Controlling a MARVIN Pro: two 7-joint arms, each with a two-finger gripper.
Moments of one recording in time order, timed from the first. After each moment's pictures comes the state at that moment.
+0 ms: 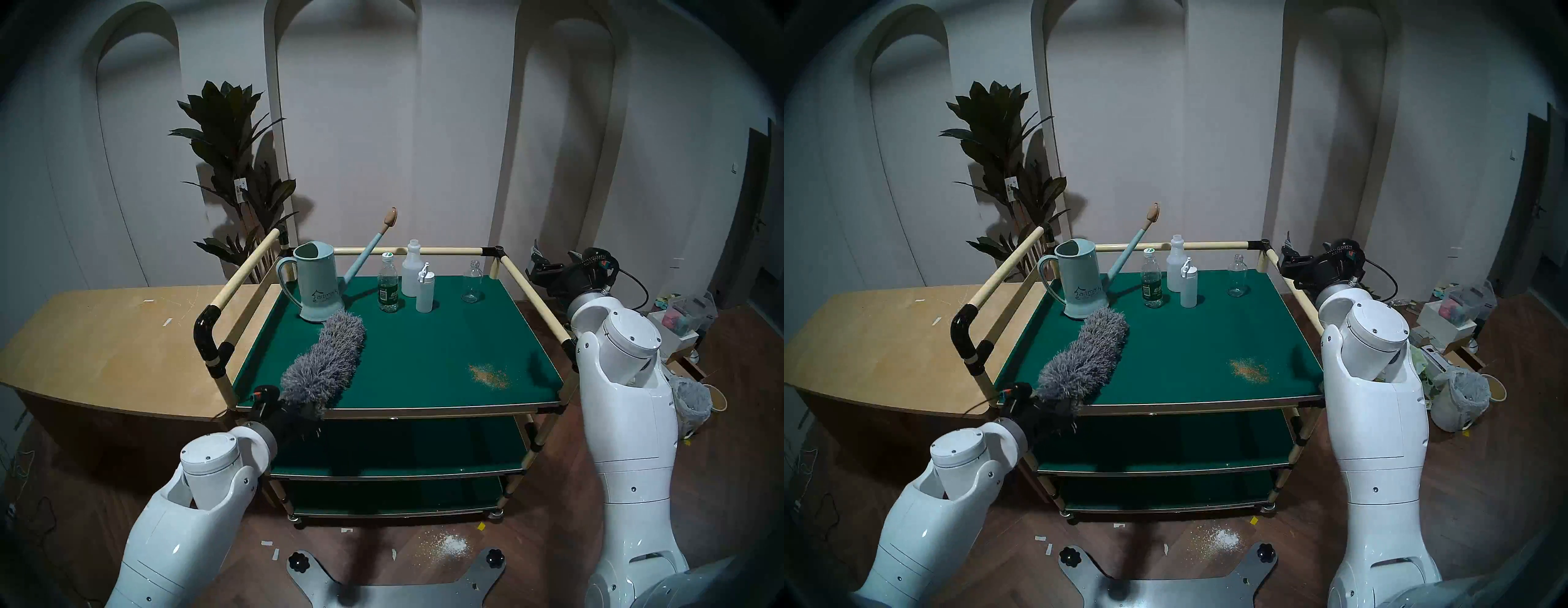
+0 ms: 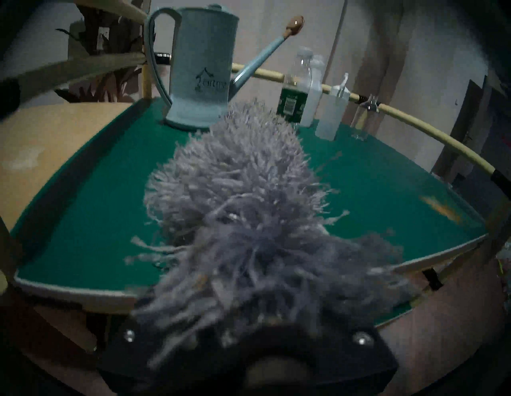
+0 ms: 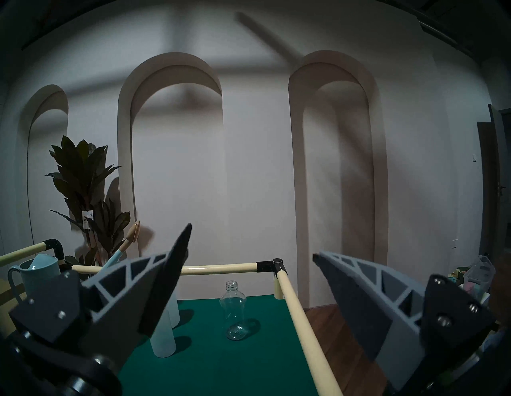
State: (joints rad) left arm 1.81 -1.14 -1.50 -1.89 -0.59 0.42 0.02; right arm -1.36 -1.40 1.73 -1.80 0.22 0.34 0.07
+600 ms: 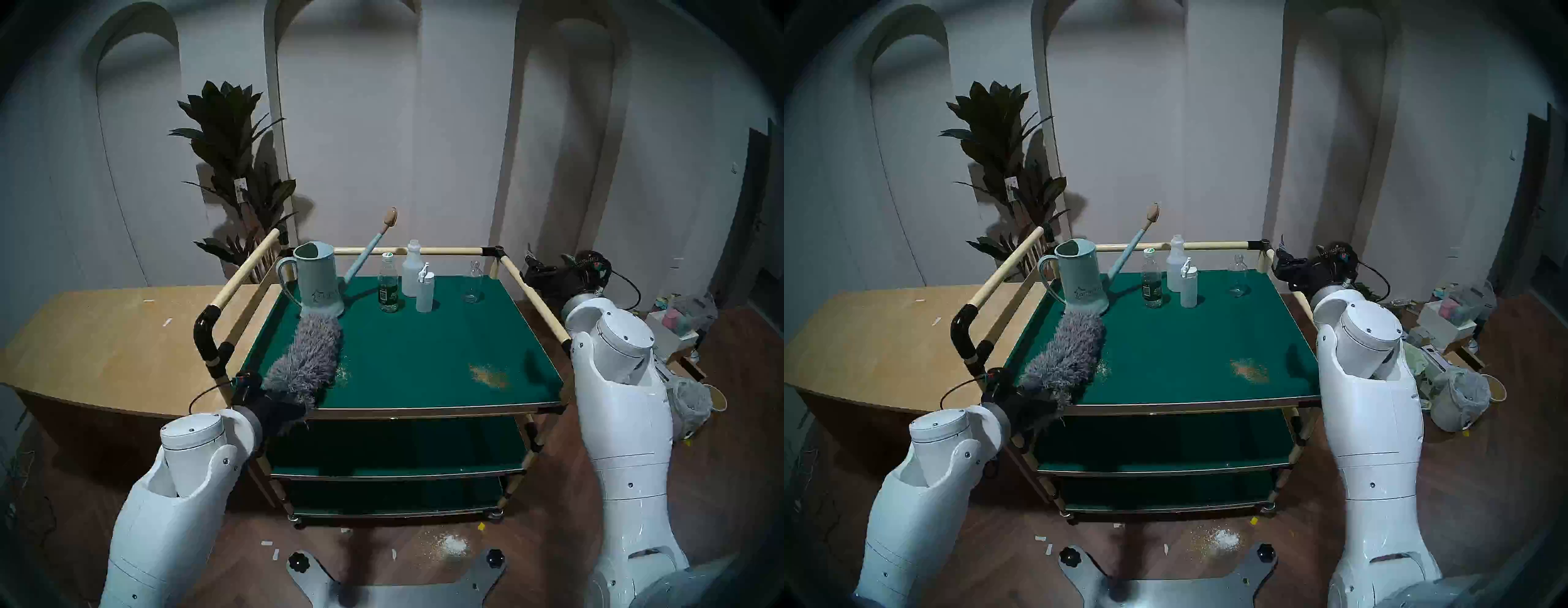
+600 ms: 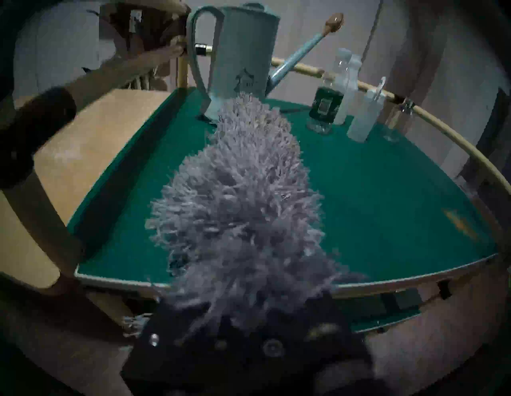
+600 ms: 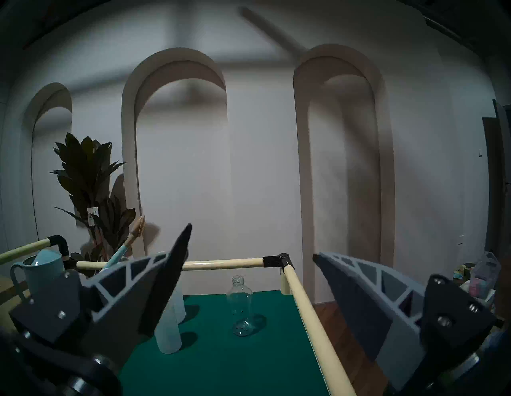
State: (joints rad) left arm 1.83 -1.16 -1.56 -1.96 -0.66 0.65 0.17; right arm -1.34 -1.40 1.71 -1.77 0.23 0.33 0.08
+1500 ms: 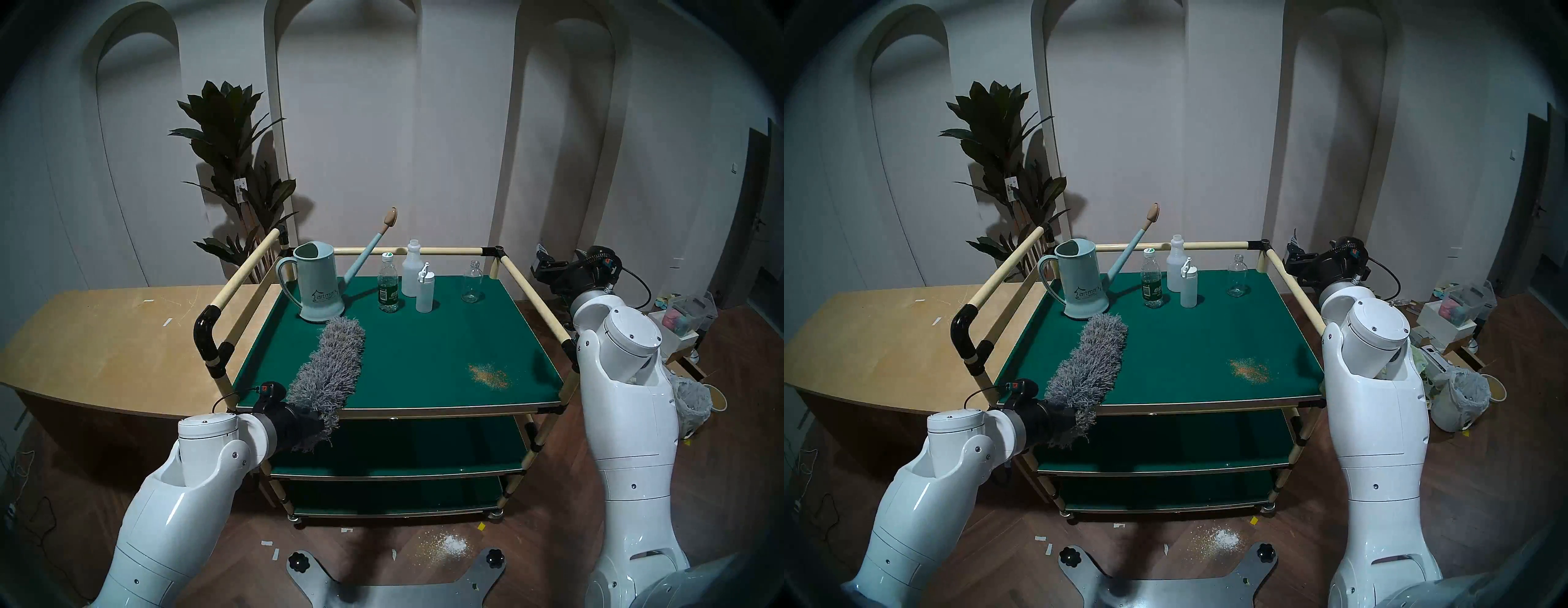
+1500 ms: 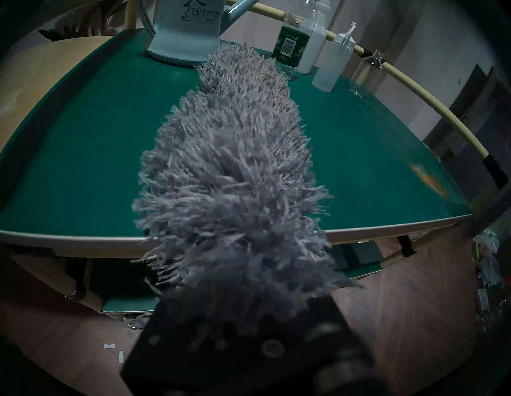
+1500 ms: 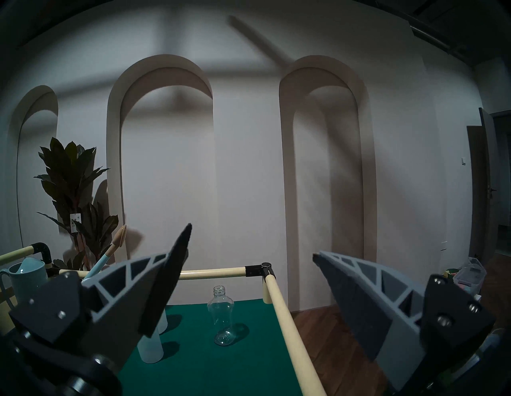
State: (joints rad) left arm 1.76 -1.12 -1.48 -1.90 -0.75 0.76 0.04; right arm -1.36 -1.40 1.74 -1.81 0.21 0.33 0.03
